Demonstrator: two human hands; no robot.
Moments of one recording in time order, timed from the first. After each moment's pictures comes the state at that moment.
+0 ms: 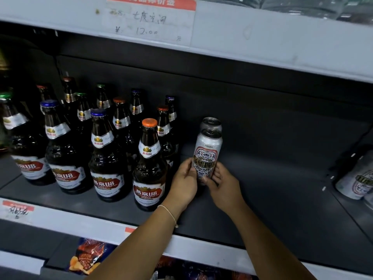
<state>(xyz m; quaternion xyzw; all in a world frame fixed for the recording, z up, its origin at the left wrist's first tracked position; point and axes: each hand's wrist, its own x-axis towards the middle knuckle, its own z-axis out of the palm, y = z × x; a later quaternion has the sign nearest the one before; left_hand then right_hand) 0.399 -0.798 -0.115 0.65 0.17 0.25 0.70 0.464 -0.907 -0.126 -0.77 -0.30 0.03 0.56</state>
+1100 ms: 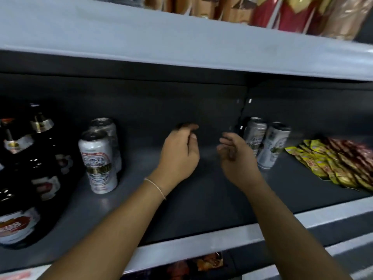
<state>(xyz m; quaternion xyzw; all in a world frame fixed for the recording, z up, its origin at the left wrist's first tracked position) 0.473 -0.983 -0.015 0.84 -0.09 0.37 0.39 0.511 -1.145 -0.031 -0.84 -0.17 -0.18 0.49</state>
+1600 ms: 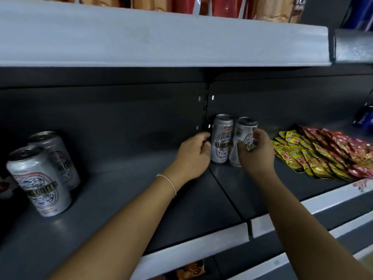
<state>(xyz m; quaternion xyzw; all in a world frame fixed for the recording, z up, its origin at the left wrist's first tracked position) 0.541 -1.102 -0.019 0.88 -0.12 0.17 0.43 0.586 -1.283 -0.049 -0.83 0.02 -0.30 0.47</state>
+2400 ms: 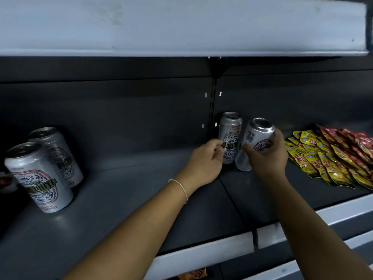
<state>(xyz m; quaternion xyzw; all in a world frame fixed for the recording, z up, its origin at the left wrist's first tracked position) 0.555 -1.125 -0.037 0.87 -0.08 0.09 0.48 0.611 -1.297 -0.063 -0.79 0.01 -0.30 0.54</state>
